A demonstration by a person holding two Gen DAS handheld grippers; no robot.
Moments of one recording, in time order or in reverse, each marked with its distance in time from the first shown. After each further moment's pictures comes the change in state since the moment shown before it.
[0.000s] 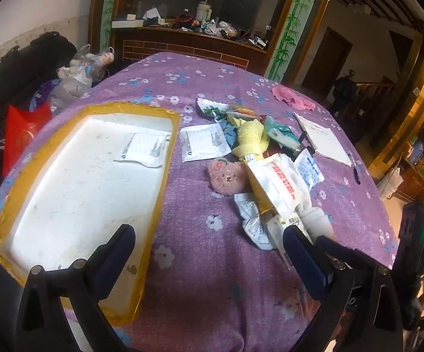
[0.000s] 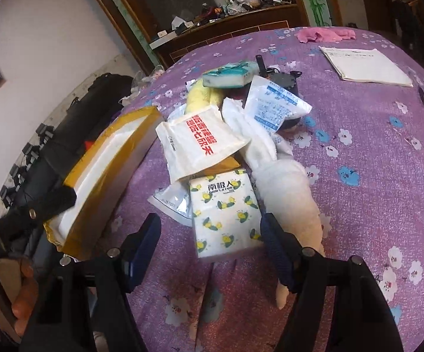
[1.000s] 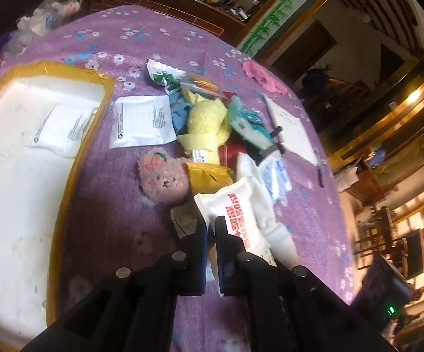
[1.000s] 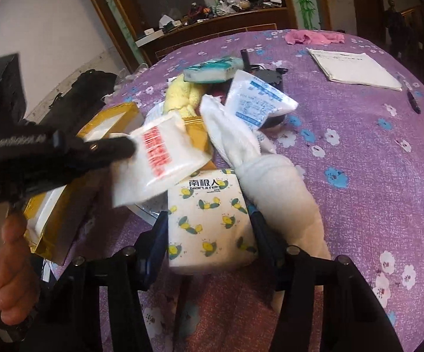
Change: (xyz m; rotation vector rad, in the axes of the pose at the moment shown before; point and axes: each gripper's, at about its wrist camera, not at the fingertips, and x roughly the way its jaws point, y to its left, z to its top) left arm 0.052 -0.014 0.036 -0.122 0.175 -0.290; right arm 0.004 0.002 -0.010 0.018 -0.017 -0.093
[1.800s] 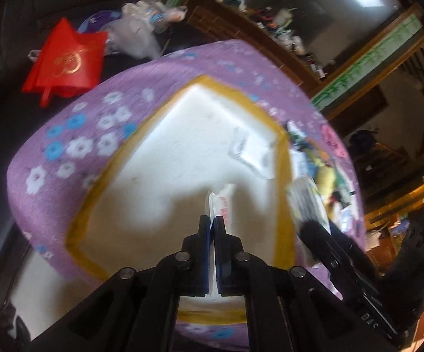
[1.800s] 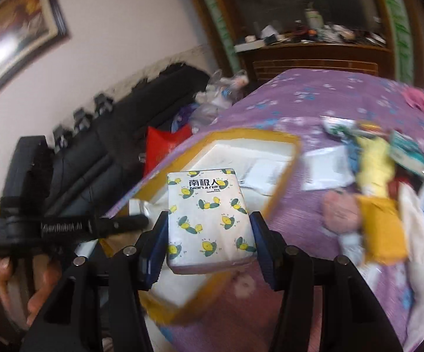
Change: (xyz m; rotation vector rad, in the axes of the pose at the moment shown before) left arm -0.136 0.171 -0.030 -0.283 -0.156 0.223; right arm 0.043 0.186 0.041 -0.334 -0.014 0.314
